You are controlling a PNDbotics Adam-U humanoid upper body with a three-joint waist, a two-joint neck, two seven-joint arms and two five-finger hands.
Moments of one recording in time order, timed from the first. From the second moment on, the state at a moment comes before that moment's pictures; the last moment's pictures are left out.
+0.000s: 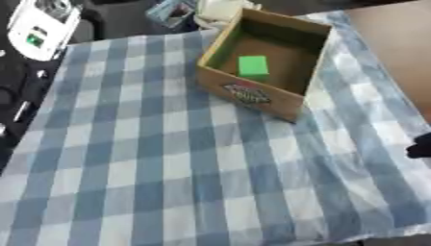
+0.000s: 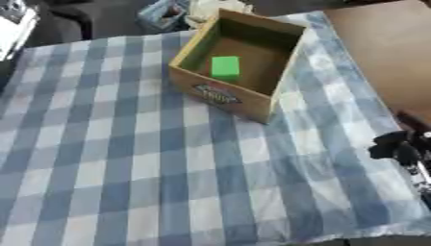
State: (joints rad) left arm -0.93 0.64 -0.14 -1.28 -0.13 -0.27 -0.22; right arm -0.08 -0.25 -0.14 -1.76 -0.11 -0.28 0.44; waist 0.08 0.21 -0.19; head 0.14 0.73
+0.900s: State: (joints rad) left arm -0.46 0.65 -0.04 -1.68 0.16 -0.16 -0.20; right arm -0.08 -0.24 -0.15 -1.76 -0.11 -0.29 0.43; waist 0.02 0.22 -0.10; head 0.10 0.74
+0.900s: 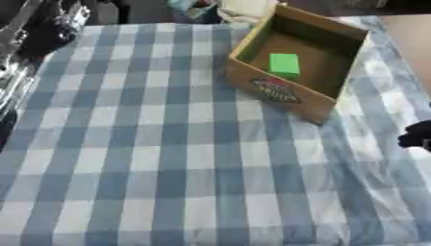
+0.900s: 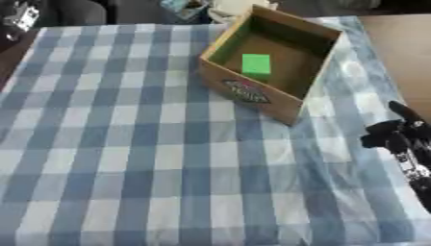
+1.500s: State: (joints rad) left arm -0.32 0.52 0.03 -1.75 0.21 -0.08 -0.17; right arm -0.09 -0.24 -0.16 -1.76 -0.11 -0.29 0.43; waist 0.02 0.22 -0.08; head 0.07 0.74
